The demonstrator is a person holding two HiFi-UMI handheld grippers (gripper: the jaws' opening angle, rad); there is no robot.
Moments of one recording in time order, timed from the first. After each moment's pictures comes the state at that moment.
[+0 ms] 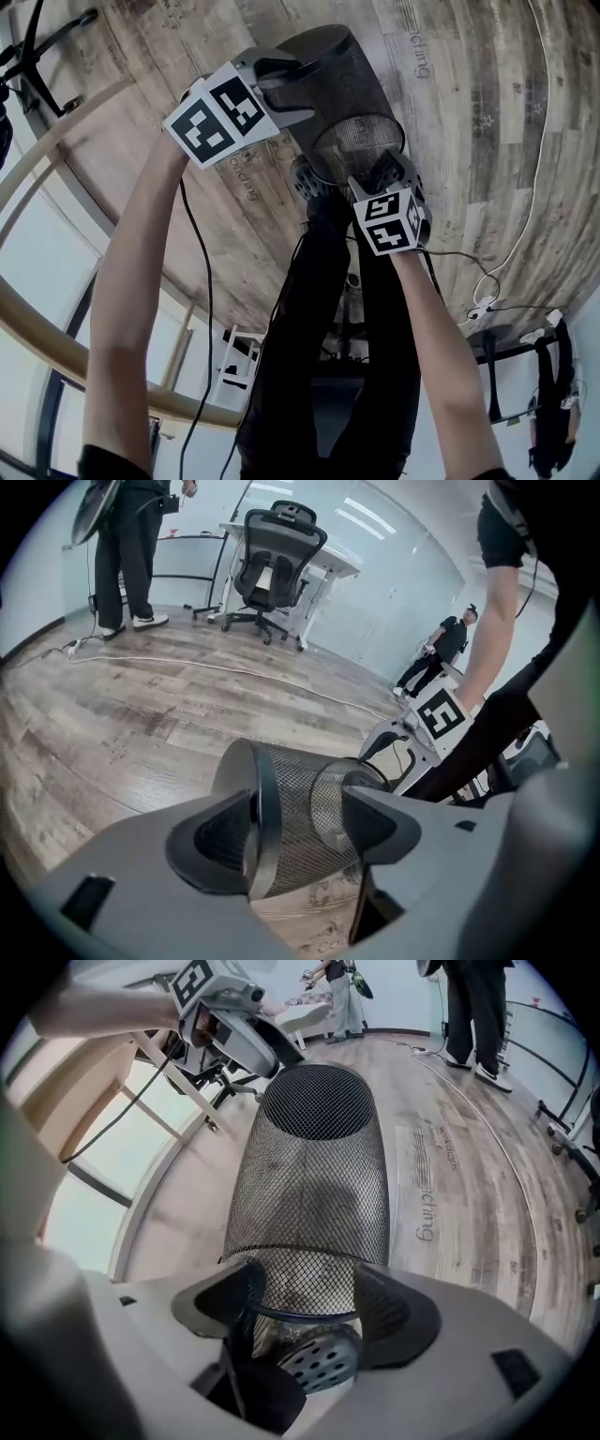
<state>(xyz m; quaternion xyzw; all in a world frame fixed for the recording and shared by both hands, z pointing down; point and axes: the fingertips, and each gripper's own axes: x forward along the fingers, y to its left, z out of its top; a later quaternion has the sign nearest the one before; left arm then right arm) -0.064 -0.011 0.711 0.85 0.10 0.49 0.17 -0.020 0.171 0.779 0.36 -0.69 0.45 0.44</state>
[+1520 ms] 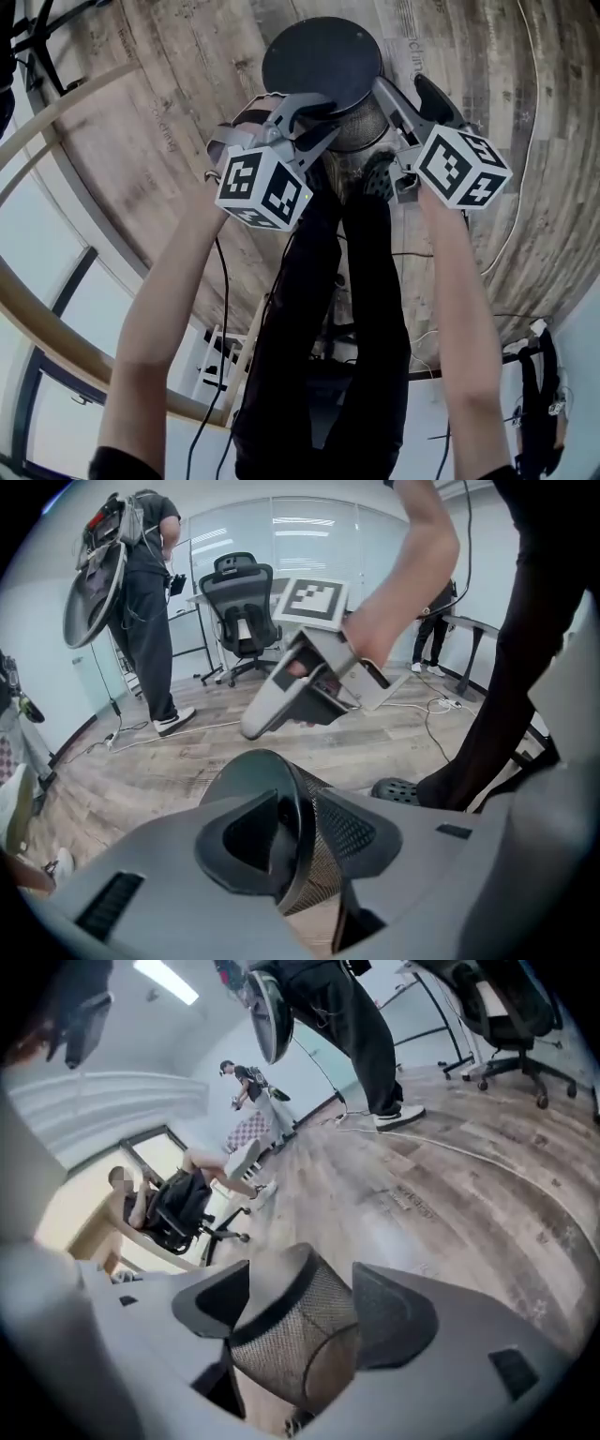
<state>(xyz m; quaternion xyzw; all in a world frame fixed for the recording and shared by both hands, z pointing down) -0.039 0.047 0.657 0.90 0.00 0.43 -0.03 0.053 -0.007 0.674 0.53 -0.67 0.52 0.08</state>
